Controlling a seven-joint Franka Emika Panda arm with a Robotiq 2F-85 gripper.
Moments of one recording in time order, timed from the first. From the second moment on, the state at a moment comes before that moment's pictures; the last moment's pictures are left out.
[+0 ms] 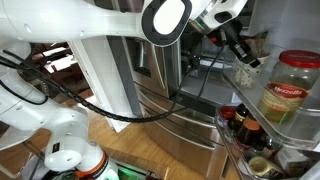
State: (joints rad) arm -0.84 -0.32 -0.26 -2.08 -0.31 2.55 0.48
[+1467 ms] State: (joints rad) arm -0.70 -0.45 -0.29 -2.10 -0.28 2.66 0.08
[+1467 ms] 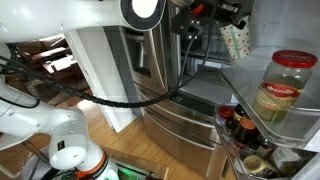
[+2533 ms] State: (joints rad) arm -0.48 -0.58 -0.30 -2.21 -0.19 2.62 0.04
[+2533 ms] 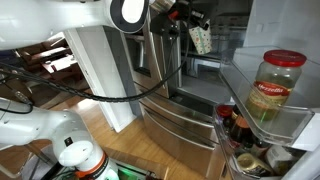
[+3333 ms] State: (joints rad) arm -0.43 -0.56 -0.31 -2.28 -0.12 2.58 0.04
